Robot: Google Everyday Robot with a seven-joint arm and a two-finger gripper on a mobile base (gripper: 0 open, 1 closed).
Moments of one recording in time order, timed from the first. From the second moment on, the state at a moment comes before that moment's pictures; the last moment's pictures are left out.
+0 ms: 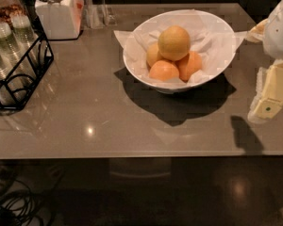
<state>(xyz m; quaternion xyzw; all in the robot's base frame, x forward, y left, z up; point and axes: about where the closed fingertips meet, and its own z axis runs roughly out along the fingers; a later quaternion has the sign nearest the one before) 0.438 -0.217 0.976 -0.60 0.78 -0.03 0.16</state>
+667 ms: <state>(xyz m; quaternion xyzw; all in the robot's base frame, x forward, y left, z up) 0.446 -0.213 0.982 -0.61 0.78 -0.04 0.17</state>
